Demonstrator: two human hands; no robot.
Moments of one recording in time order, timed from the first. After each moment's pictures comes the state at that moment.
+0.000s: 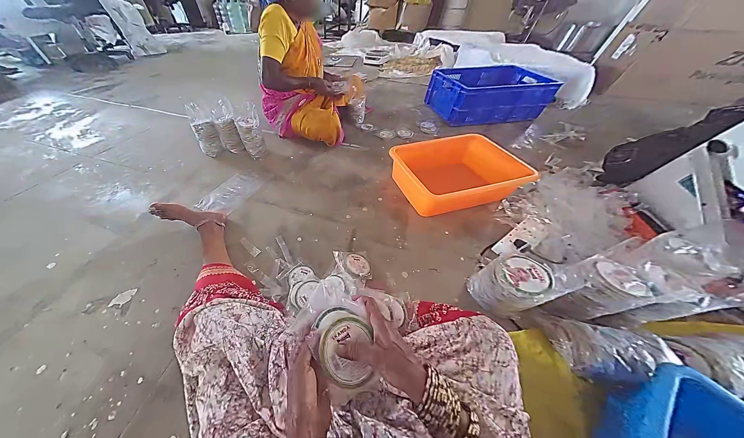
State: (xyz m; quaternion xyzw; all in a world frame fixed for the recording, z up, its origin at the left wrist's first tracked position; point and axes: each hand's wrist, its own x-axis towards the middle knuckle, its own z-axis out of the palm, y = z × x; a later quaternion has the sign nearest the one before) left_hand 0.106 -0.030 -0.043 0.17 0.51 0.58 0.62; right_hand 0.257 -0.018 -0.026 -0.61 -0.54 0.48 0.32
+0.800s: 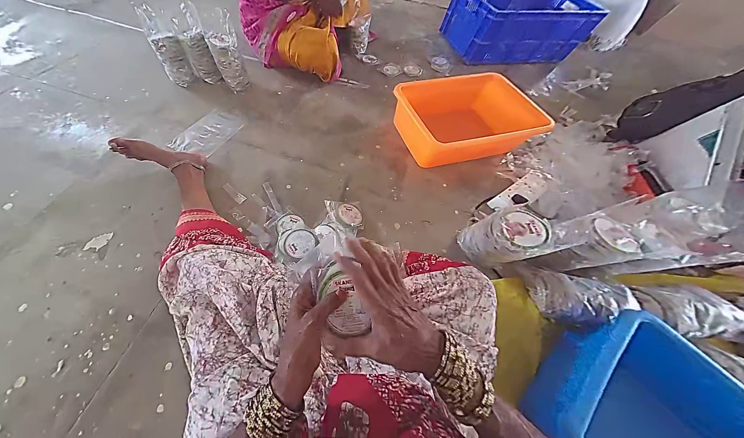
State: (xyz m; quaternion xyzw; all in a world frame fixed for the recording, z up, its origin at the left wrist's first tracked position) left_hand 0.105 -0.029 -0.030 0.31 0.45 0.48 0.69; right_hand 0.267 -0.040 -0.008 -0.53 -0.79 0.16 0.25
